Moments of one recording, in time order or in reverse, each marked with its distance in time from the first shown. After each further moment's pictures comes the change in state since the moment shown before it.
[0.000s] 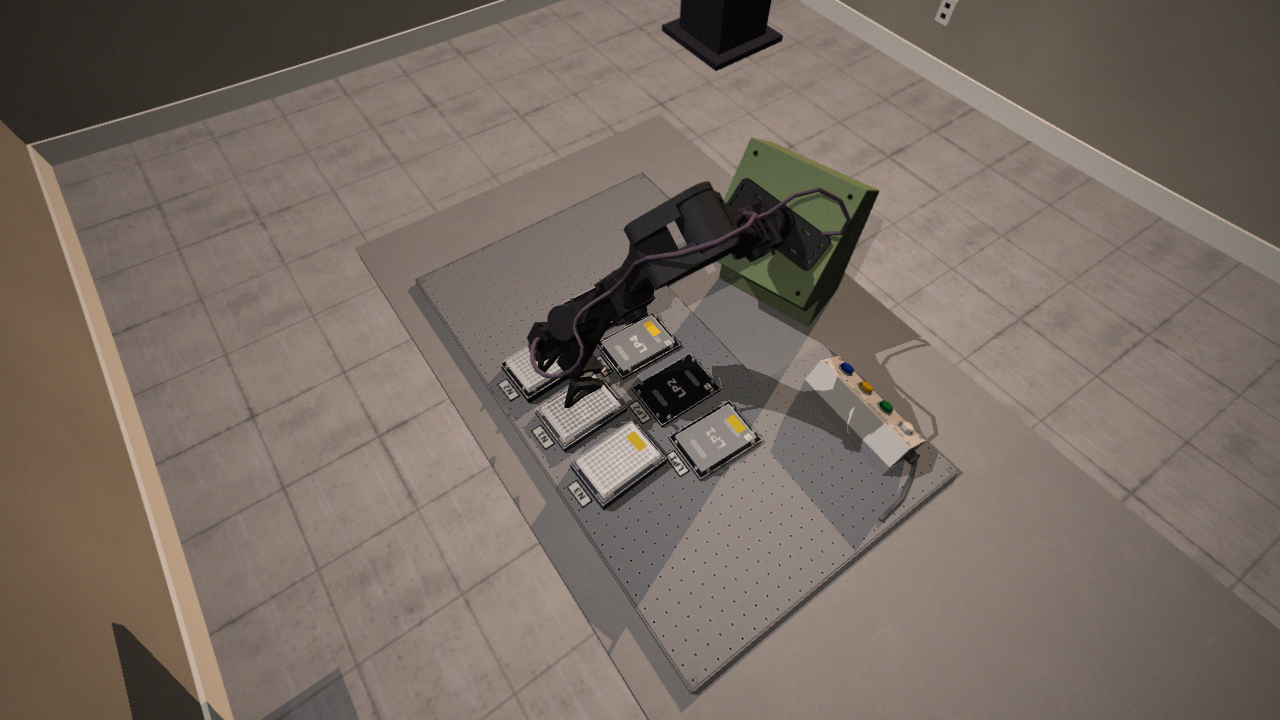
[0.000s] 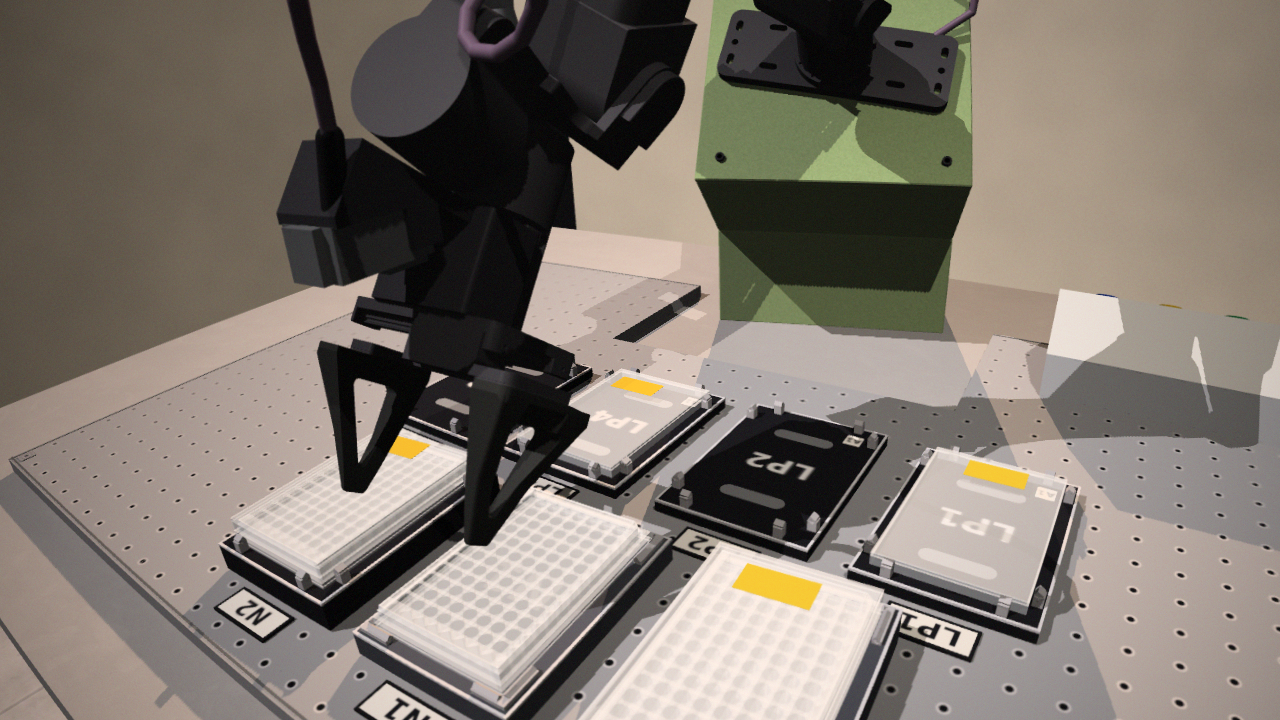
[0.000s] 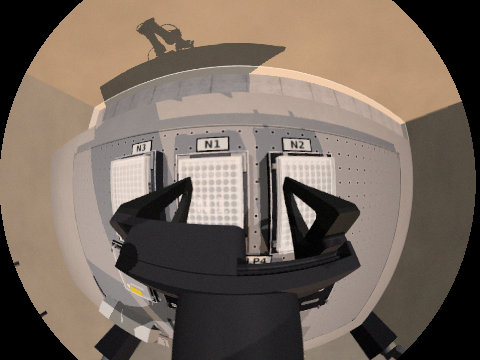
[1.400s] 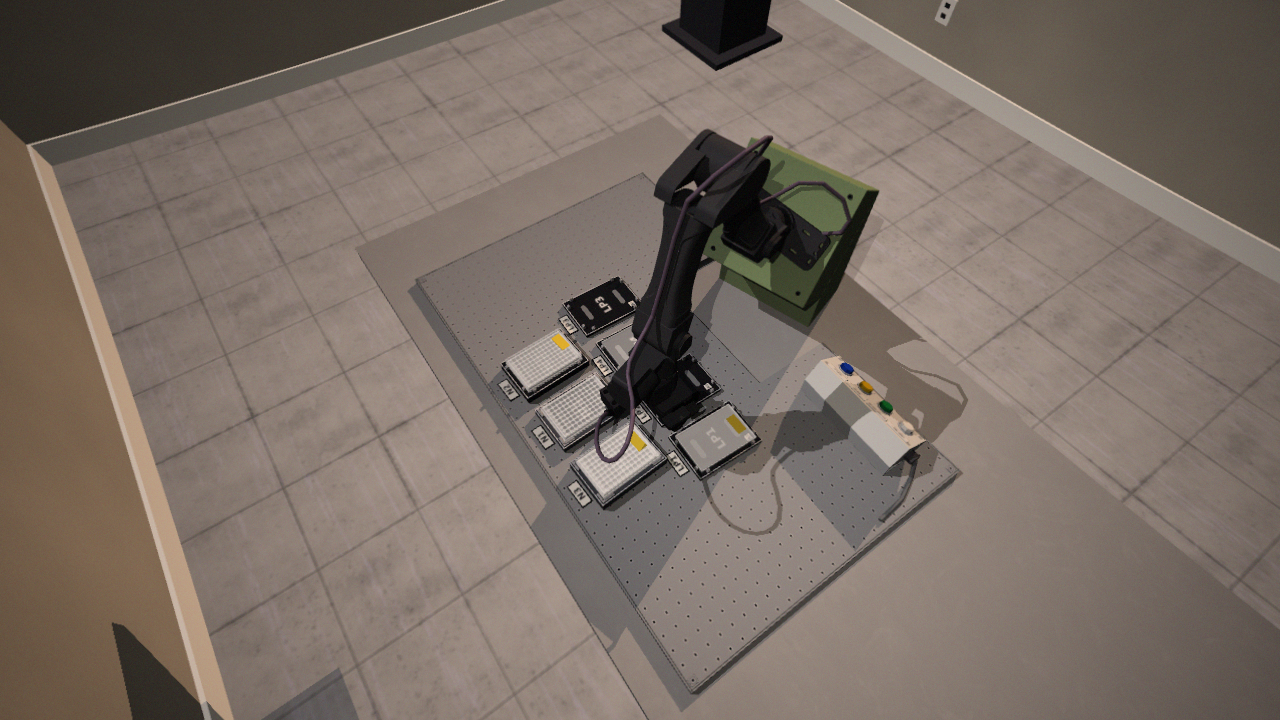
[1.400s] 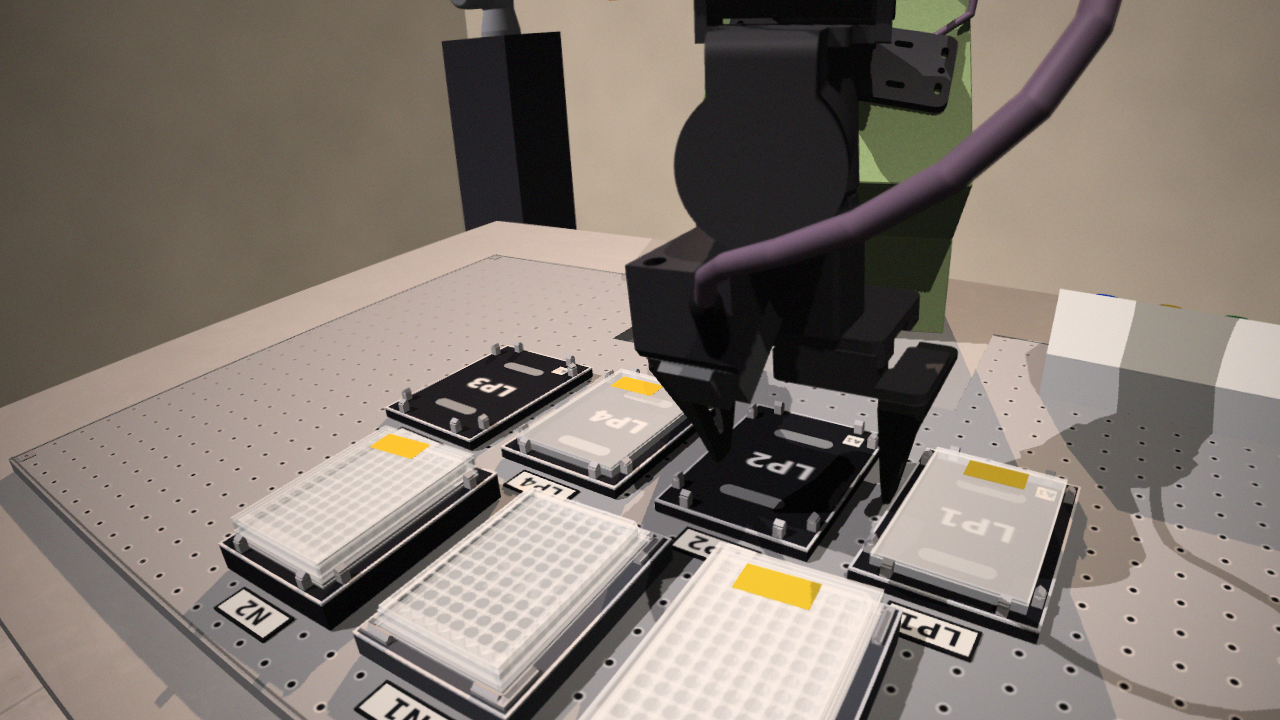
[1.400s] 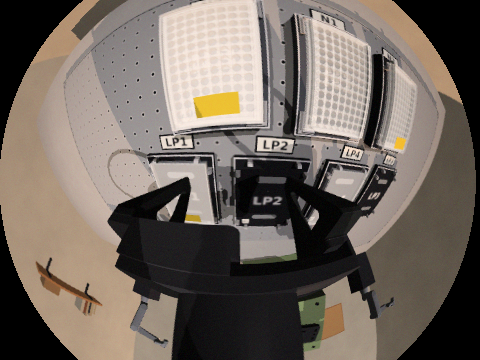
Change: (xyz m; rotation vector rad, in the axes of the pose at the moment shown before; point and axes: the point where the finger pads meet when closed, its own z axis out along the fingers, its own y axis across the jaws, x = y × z) arm 0.116 0.148 -0.069 -0.011 0.660 0.026
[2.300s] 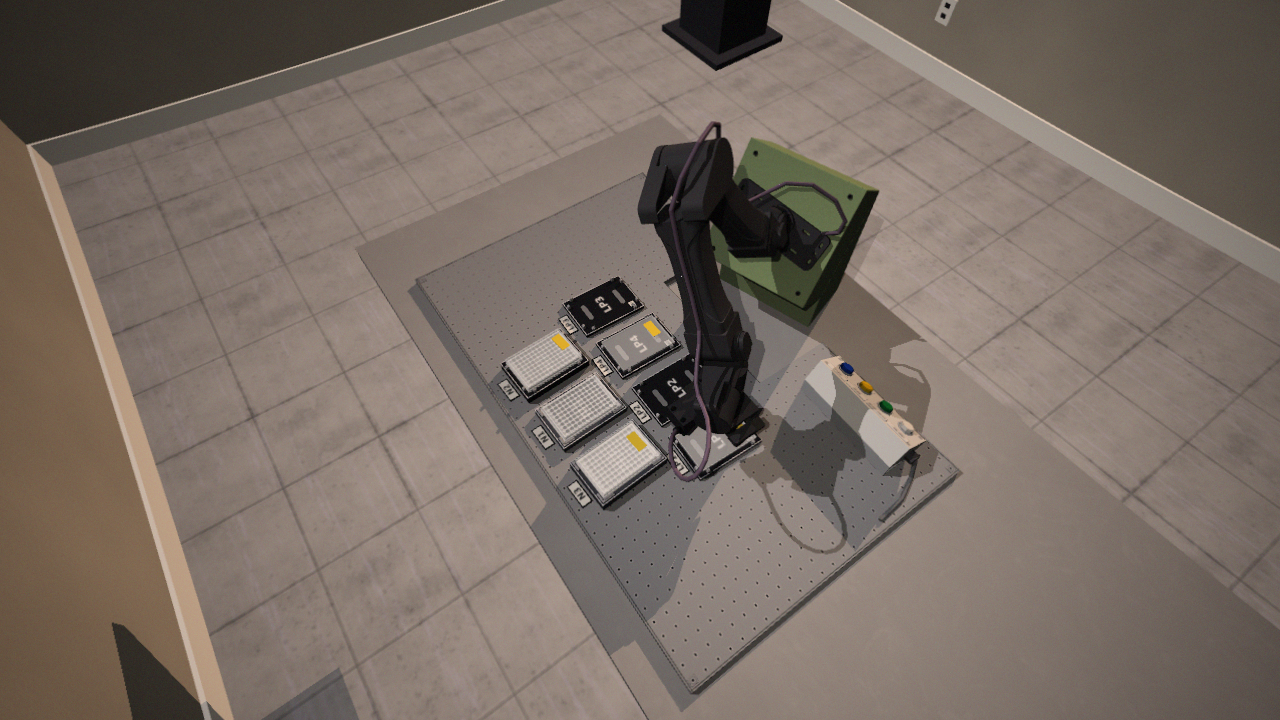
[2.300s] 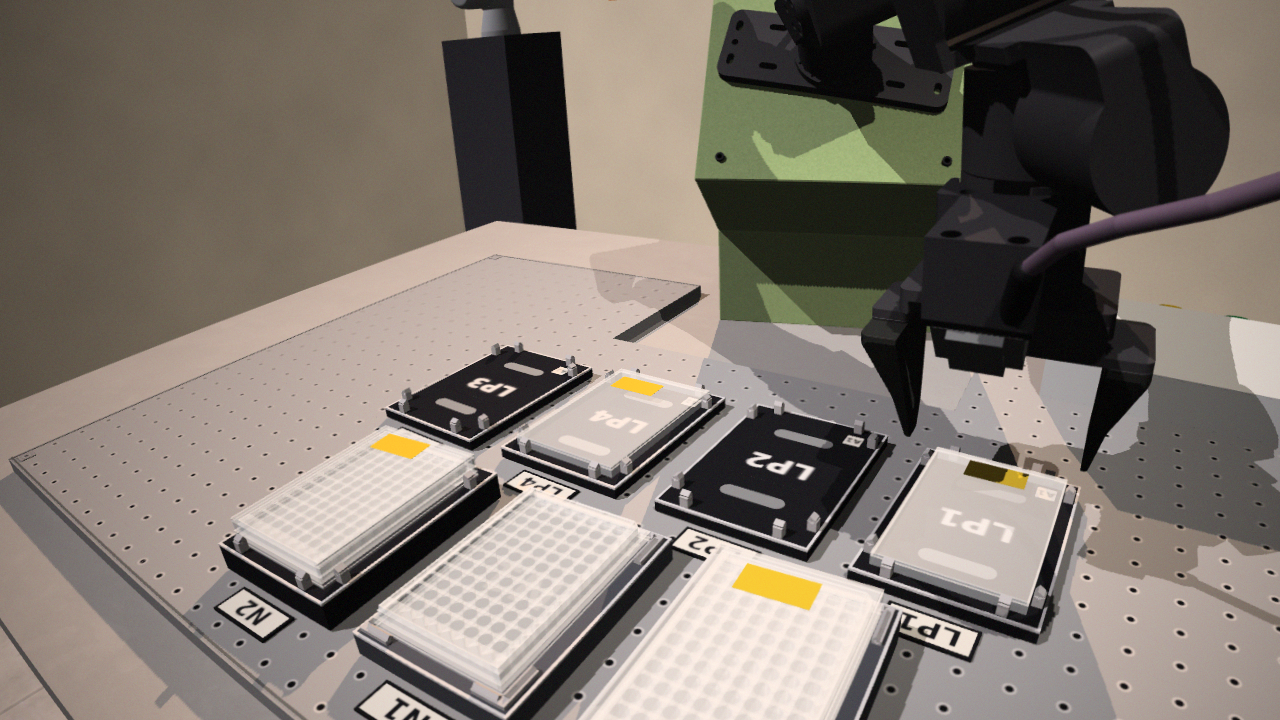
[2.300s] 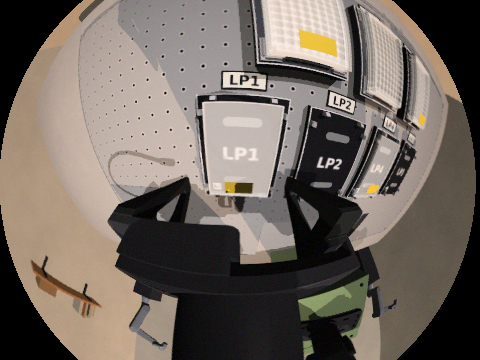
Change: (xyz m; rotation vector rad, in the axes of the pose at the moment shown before) arm 0.071 0.088 0.002 0.004 0.003 -0.007
